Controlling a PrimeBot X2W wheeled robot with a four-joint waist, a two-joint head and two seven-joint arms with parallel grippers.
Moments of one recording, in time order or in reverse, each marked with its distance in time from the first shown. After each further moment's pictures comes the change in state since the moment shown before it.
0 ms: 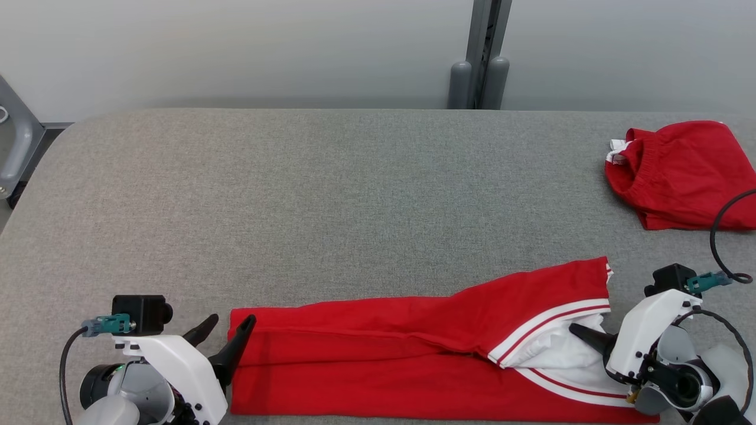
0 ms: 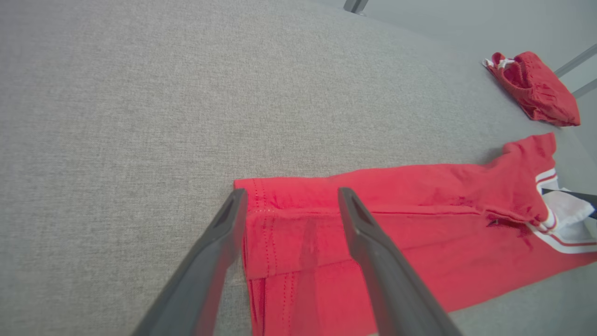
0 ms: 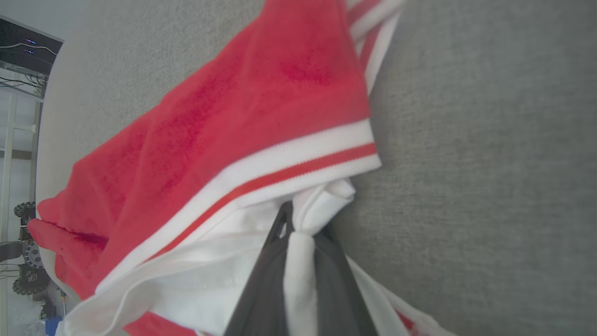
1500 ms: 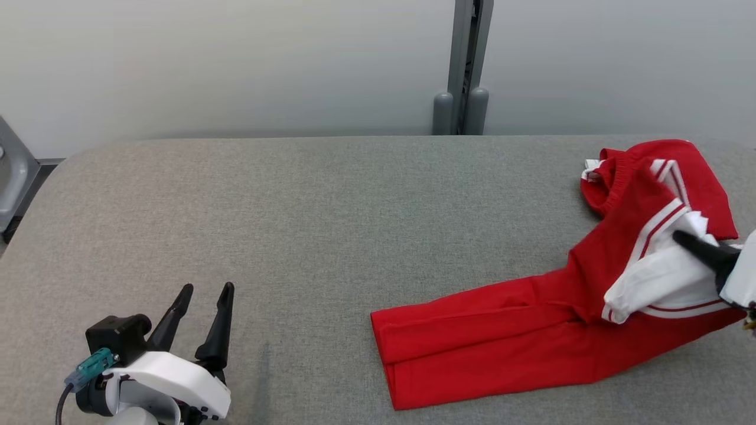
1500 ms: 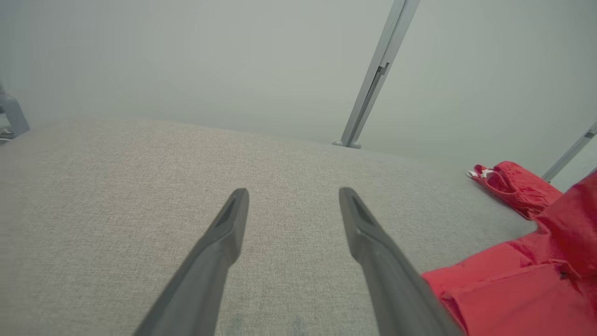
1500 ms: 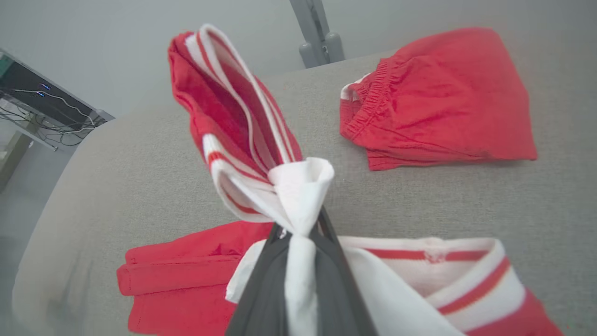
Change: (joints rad) left arm 0.039 -0.135 0.114 0.127 0.189 -0.014 -0.403; right arm 0.022 -0.194 -0.414 -0.347 -0.241 0.000 0.209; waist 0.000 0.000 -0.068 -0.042
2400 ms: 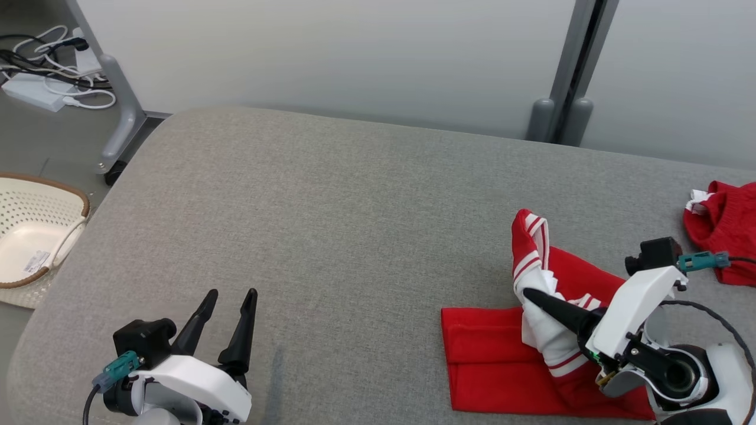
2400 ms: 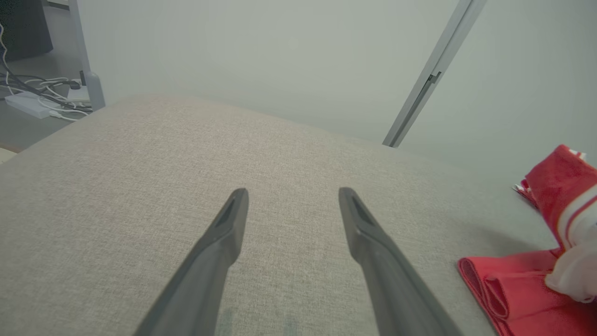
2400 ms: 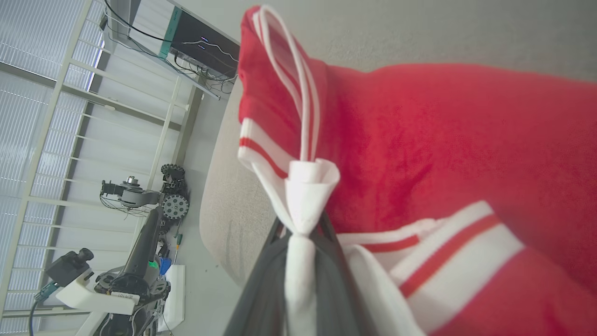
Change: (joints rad) left arm 0.004 -0.105 0.051 0.098 0.084 -0.092 -0.003; right arm 0.171 0.478 -0.150 -0.139 0.010 0.000 0.150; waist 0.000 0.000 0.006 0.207
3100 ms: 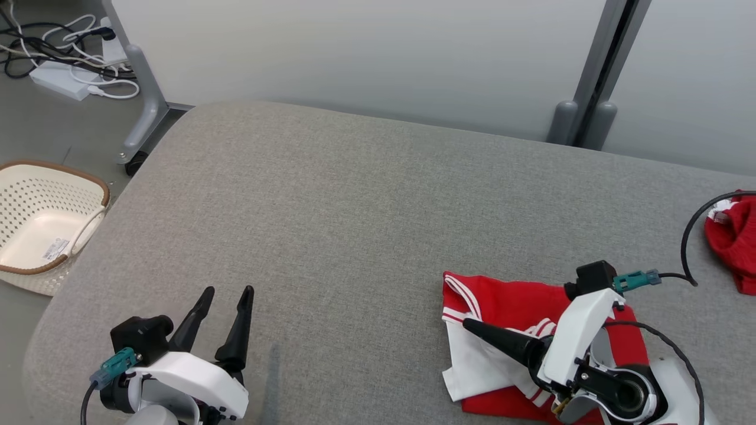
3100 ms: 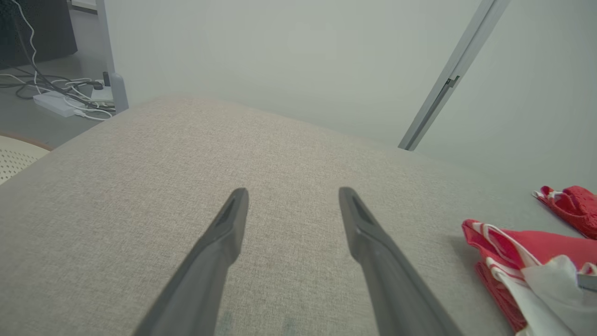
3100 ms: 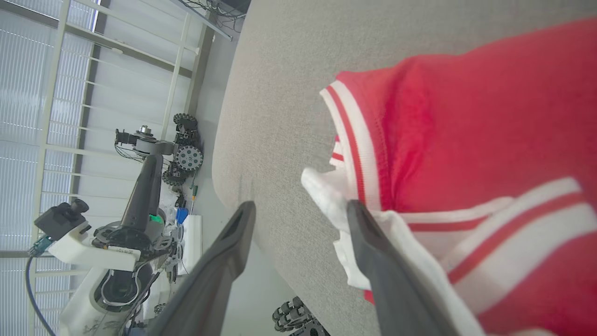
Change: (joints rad) left arm -0.015 -0.006 0.012 0.028 0.010 -0.010 0.000; right arm 0.015 0.032 0.152 0.062 0.036 0.000 -0.012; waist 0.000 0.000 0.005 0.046
